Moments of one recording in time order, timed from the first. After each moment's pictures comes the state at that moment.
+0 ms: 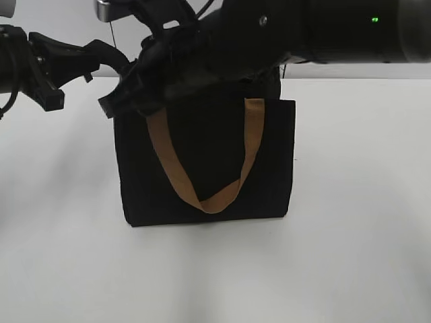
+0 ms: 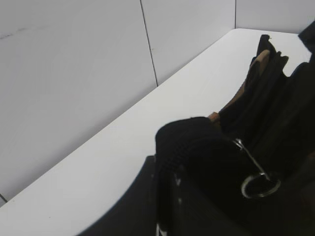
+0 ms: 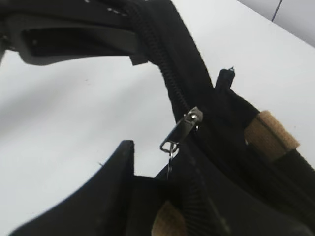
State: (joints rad) left arm -0.05 1.54 -0.80 1.24 -0.81 -0.66; right arm 0.77 1.86 -1.36 0.33 0.21 -0.34
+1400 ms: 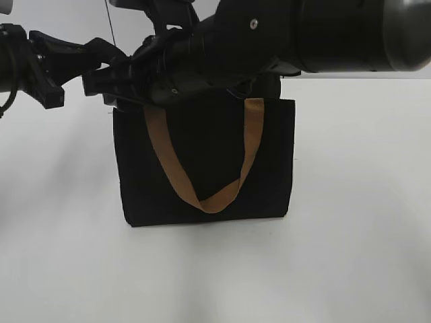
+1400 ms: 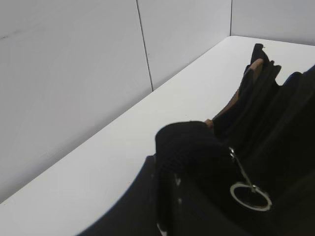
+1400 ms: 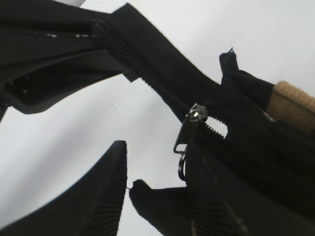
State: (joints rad) left arm -0.05 1.54 -0.80 1.24 -0.83 -0.69; right arm 0.78 1.87 -1.36 0.46 0.18 -0.12
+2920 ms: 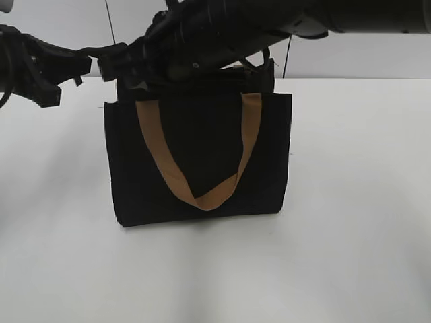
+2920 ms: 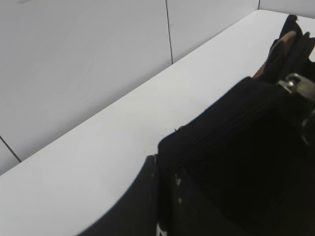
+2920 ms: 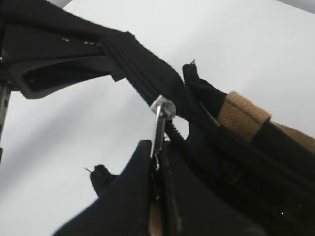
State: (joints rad) left arm -0.06 1.49 -0.80 1.32 -0.66 -0.83; right arm 0.73 1.83 -1.40 0.47 0.31 -0.27
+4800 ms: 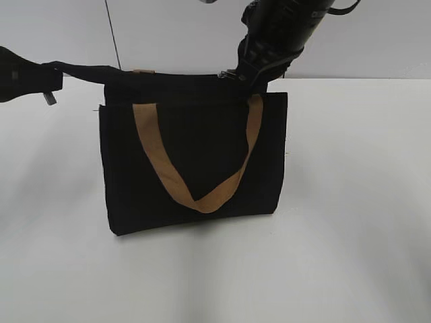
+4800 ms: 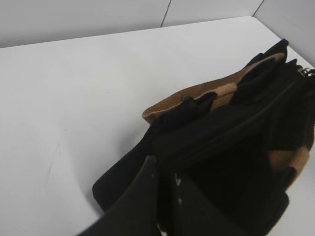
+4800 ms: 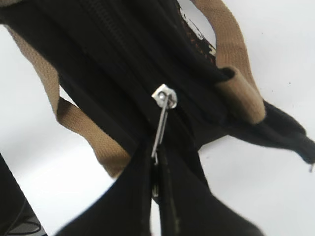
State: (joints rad) left arm 0.04 1.36 -0.79 1.75 -0.76 -1.66; right arm 0.49 1.89 -1.71 0.26 1.14 -0.65
